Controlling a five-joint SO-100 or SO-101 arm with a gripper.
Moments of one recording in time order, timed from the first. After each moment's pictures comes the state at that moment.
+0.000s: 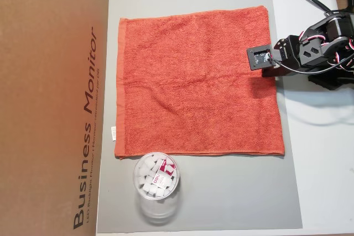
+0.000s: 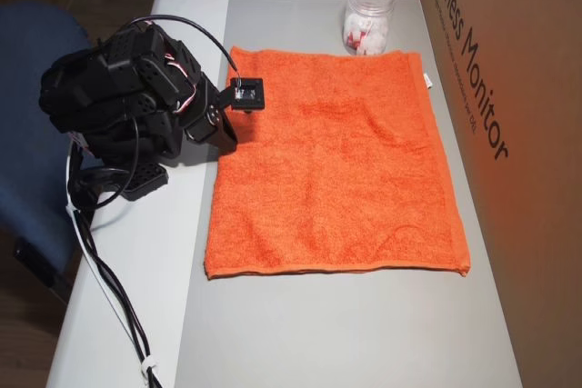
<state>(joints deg) -2.9 194.2 179.2 75.7 82.5</state>
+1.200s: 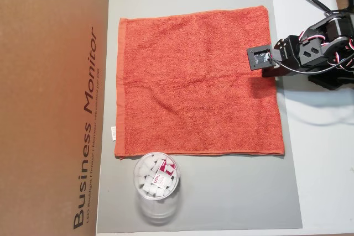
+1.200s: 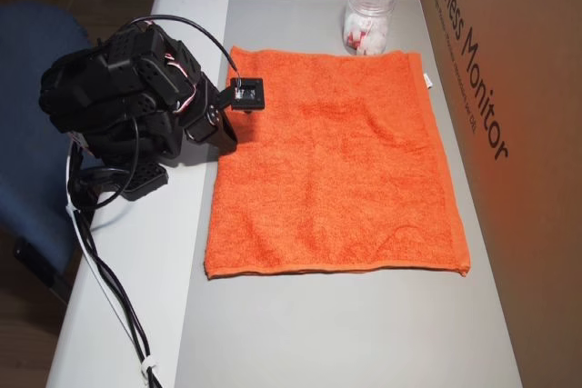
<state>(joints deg) -3.0 194.2 179.2 75.7 82.5</state>
